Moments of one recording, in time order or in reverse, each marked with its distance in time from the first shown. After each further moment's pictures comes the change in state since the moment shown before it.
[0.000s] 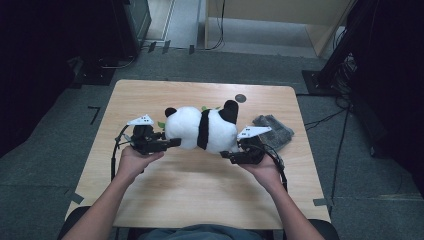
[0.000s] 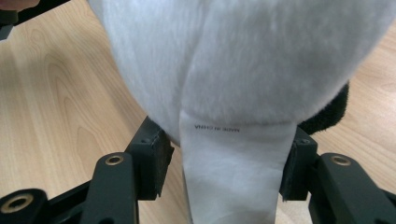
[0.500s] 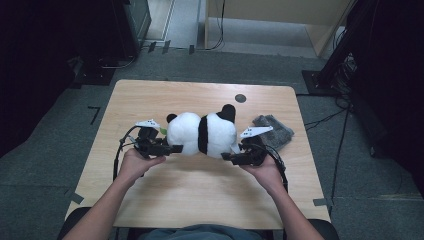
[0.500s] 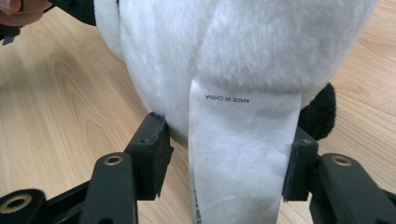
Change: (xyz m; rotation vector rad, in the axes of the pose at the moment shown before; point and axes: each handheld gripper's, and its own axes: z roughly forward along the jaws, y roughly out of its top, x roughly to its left) left arm 0.003 -0.008 0.015 0.141 0.015 -0.050; right arm -0.003 -0.004 -0.002 0.049 0.024 0.085
